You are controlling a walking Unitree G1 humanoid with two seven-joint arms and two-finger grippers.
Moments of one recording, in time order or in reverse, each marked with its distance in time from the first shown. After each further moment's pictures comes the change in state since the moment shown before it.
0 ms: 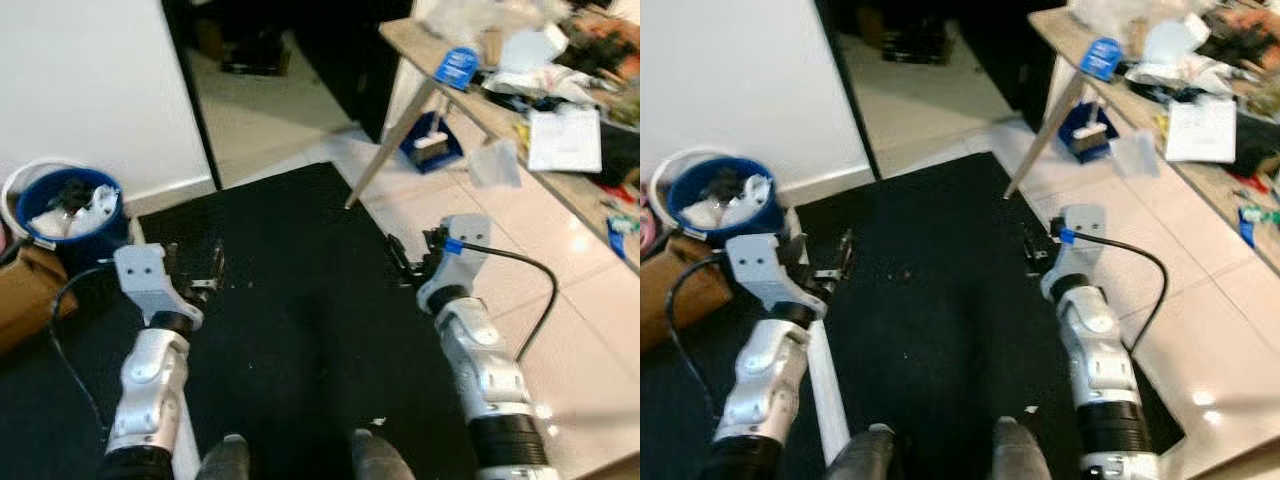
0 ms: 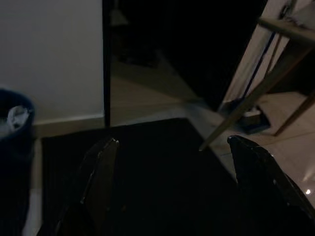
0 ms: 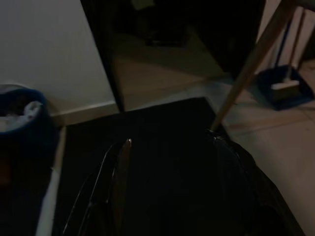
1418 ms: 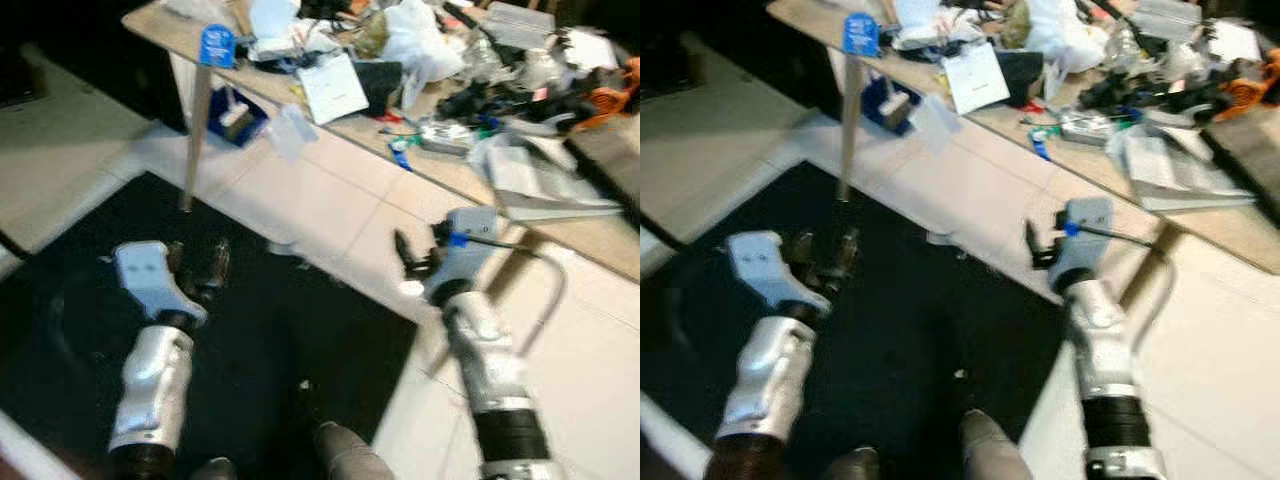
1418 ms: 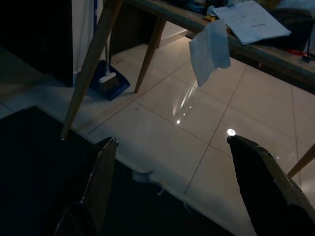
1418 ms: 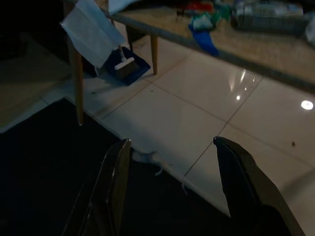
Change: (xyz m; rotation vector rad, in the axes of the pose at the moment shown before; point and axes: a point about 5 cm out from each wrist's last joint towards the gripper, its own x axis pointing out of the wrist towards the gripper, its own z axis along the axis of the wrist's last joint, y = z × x) left arm 0.005 -0.004 0.003 -0.023 -0.007 -0.017; right arm 0.001 -0.002 0.002 -0.013 0.005 -0.005
